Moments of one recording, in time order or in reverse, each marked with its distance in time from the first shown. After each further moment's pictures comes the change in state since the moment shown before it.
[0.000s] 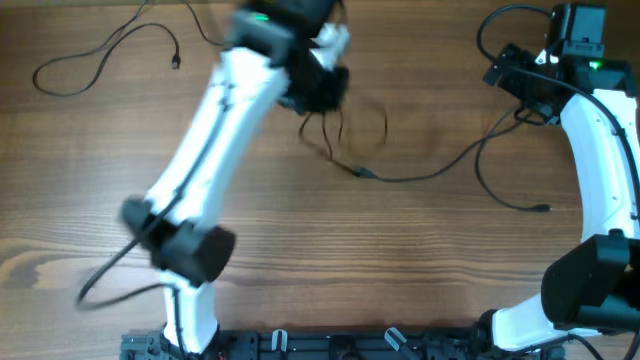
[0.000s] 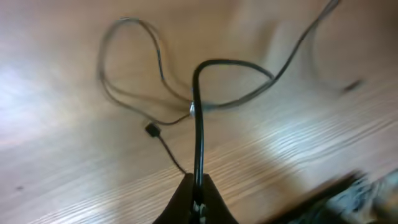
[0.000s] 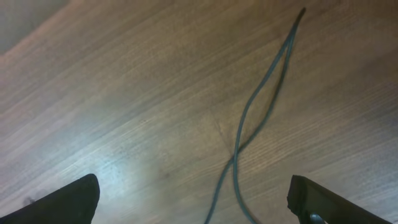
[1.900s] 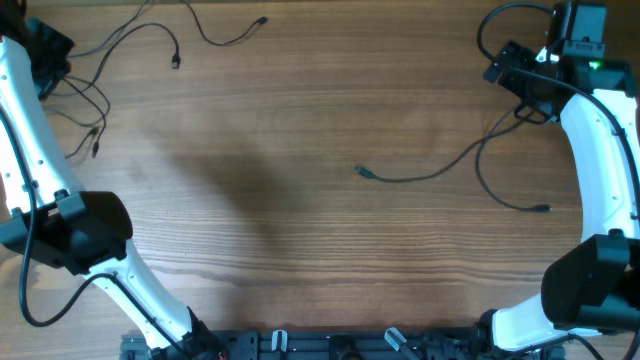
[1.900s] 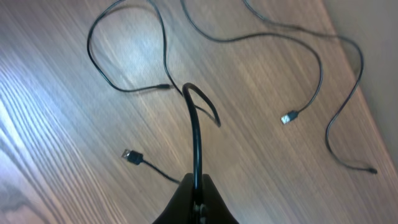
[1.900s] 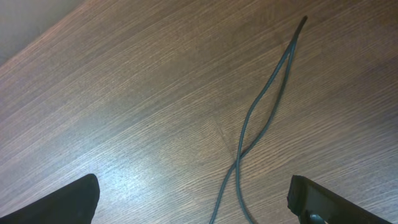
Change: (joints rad) left arm 0.853 0.115 0.110 0.013 -0.354 -0.411; right arm 0.000 0.000 0.000 0.014 0.000 0.000
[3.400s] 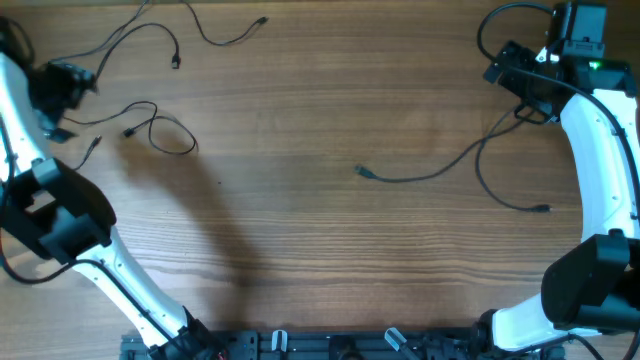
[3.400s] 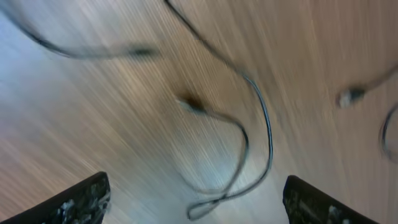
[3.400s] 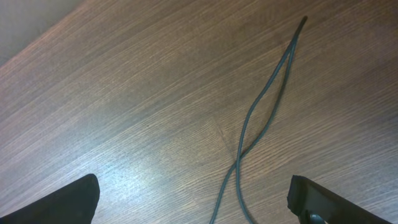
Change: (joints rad) left arm 0.111 0.143 -0.261 0.127 0.283 0.030; right arm 0.000 0.000 0.000 0.000 0.000 0.000
